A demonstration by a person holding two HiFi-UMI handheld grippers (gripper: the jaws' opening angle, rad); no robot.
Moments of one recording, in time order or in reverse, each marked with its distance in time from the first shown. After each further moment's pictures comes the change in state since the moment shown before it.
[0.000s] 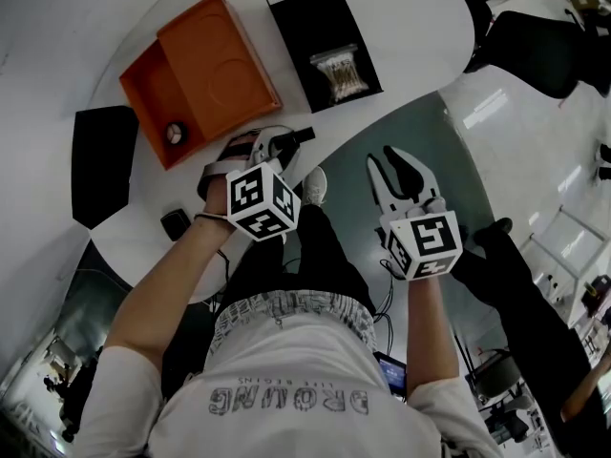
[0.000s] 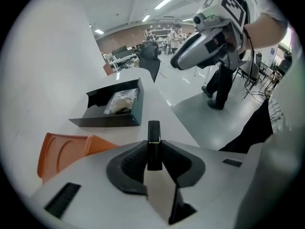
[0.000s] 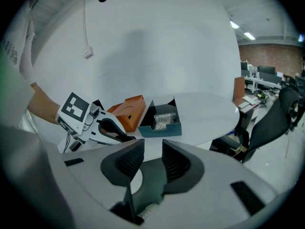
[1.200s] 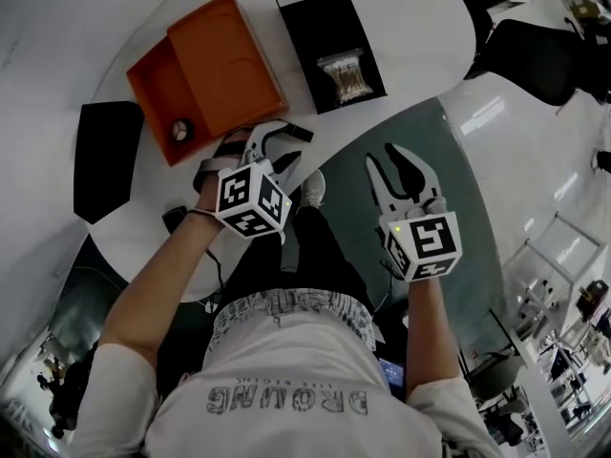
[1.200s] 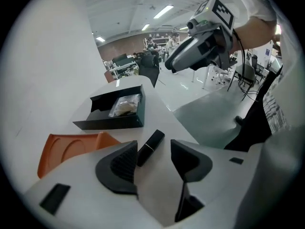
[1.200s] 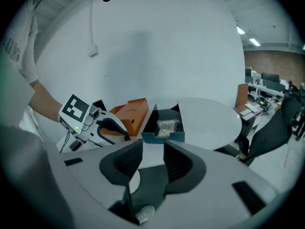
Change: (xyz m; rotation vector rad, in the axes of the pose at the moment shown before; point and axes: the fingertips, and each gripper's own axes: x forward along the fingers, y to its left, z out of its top) left arm -0.017 0.007 -0.003 0.013 -0.094 -0.009; right arm -0.001 0.012 0.021 -0.060 -0.013 0.001
